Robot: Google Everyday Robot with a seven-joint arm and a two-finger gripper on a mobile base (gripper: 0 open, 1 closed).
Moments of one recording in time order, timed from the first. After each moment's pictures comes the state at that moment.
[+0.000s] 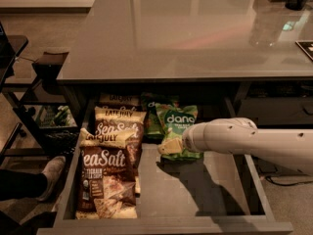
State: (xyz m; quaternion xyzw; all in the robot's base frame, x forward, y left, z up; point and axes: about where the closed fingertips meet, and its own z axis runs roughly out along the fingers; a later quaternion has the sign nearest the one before) arm 0.575 -0.095 0.609 -0.23 0.91 0.13 0.31
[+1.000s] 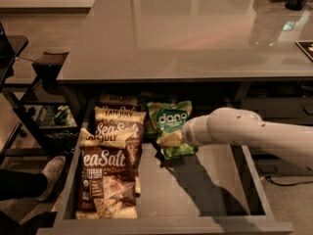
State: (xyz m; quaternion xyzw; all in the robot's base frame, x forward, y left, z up) arm 0.577 -0.090 0.638 -0.24 0.91 0.15 0.31
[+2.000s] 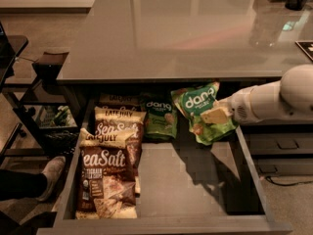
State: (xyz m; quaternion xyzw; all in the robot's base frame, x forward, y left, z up) arm 0.565 -0.180 0.766 -0.32 0.86 0.17 0.35
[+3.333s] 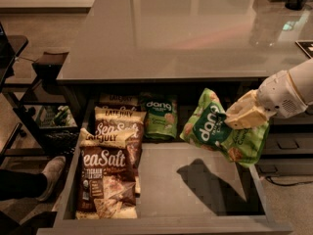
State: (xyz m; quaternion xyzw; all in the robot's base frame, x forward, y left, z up) arm 0.481 -0.204 0.831 -0.54 0.77 0.23 0.27
